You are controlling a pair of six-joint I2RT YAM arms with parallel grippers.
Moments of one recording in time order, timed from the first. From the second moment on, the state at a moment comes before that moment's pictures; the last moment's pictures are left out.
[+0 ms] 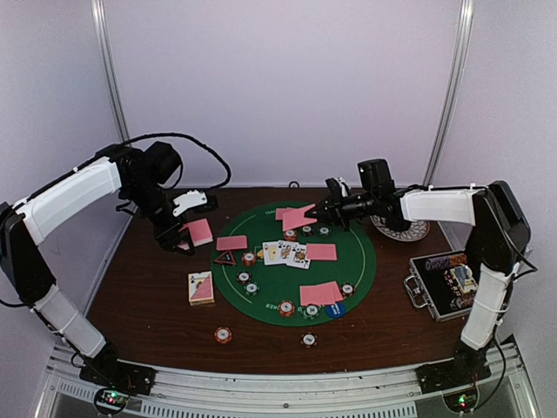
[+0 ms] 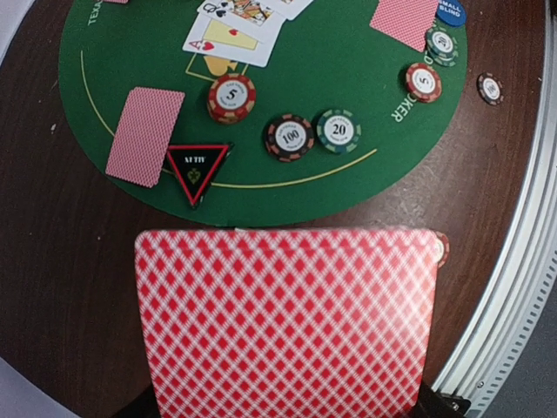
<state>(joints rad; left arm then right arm) -0.47 1.56 1.50 -1.22 0.26 0.65 0.49 1.86 1.29 0.09 -0.85 1.05</state>
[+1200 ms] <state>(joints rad) -0.16 1.44 0.83 -0.83 0.19 0.95 0.43 1.96 1.21 -0.35 -0.54 0.58</state>
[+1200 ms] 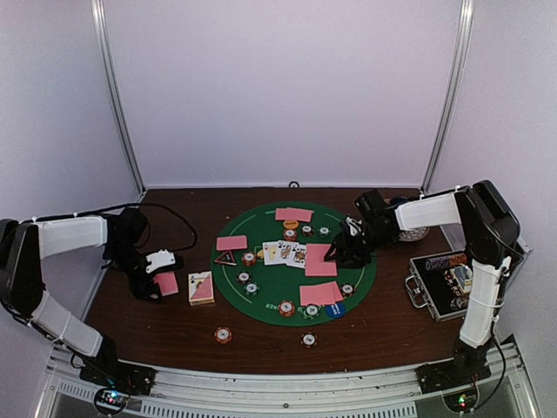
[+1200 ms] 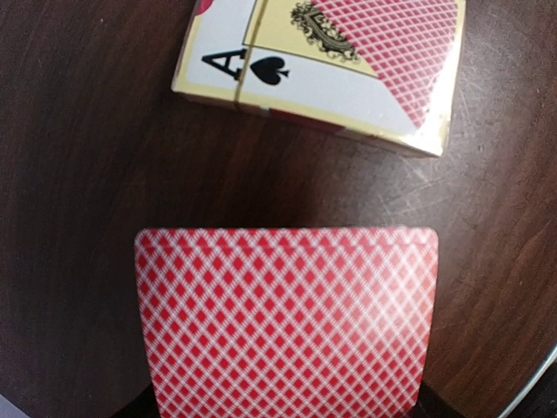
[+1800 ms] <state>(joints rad) -0.19 1.54 0.79 -0.72 0.16 1.00 0.43 1.77 1.27 -0.48 -0.45 0.55</state>
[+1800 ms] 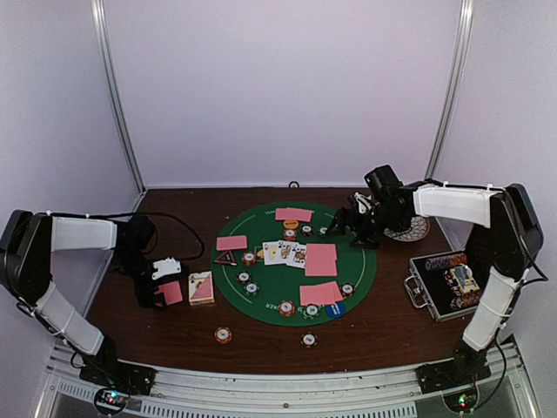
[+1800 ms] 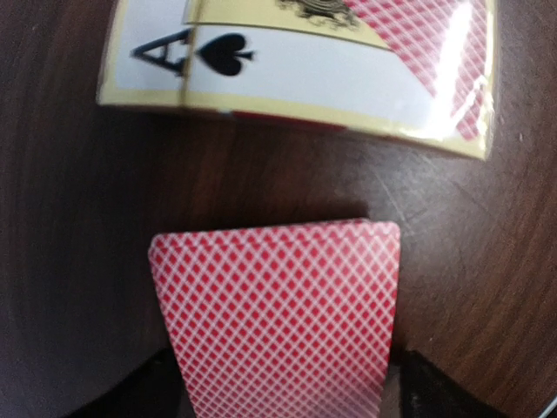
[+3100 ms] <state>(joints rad) -0.02 1.66 0.89 -0.10 0.32 0.29 0.27 1.32 0.60 0.17 0.76 0.15</state>
